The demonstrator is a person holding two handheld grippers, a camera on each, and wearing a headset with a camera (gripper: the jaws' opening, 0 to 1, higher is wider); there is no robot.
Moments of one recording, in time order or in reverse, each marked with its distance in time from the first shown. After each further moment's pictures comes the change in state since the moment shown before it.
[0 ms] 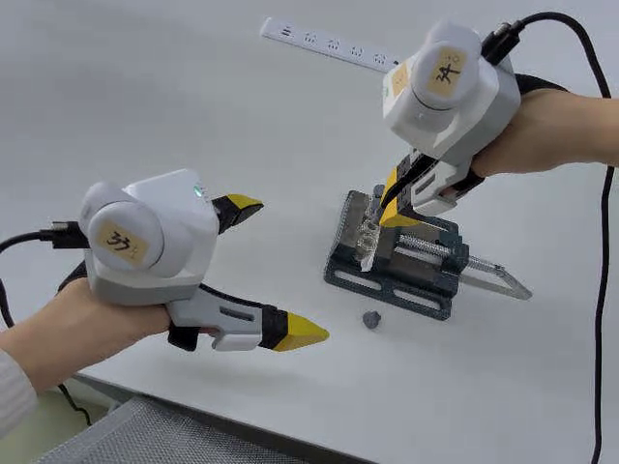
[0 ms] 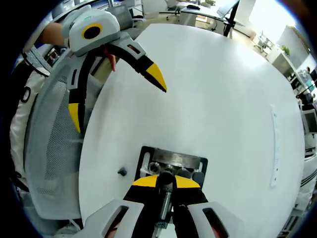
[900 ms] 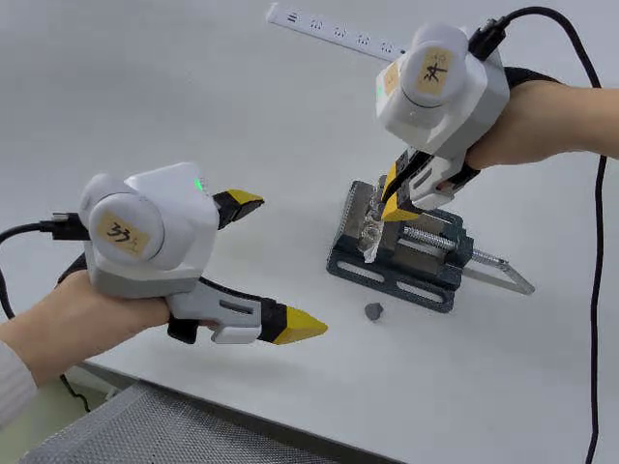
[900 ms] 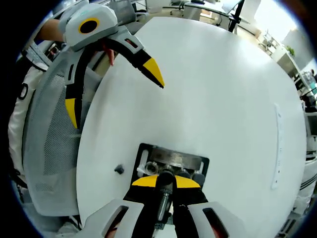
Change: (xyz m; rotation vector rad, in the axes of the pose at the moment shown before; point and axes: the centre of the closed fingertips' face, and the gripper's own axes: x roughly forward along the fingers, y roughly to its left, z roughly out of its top) left arm 0.001 0.000 -0.008 -0.025 -0.002 -0.002; right arm 0.010 -0.007 -0.004 -0.021 0.048 0.016
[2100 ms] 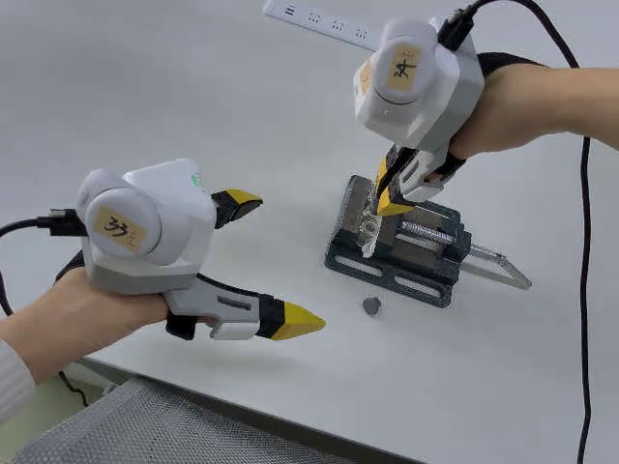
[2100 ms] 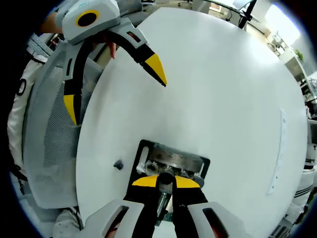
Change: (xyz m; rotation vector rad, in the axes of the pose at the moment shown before) left arm 0.001 -0.001 -0.004 -0.016 0.003 -0.006; right arm 0.004 0.001 0.003 -0.066 0.111 0.018
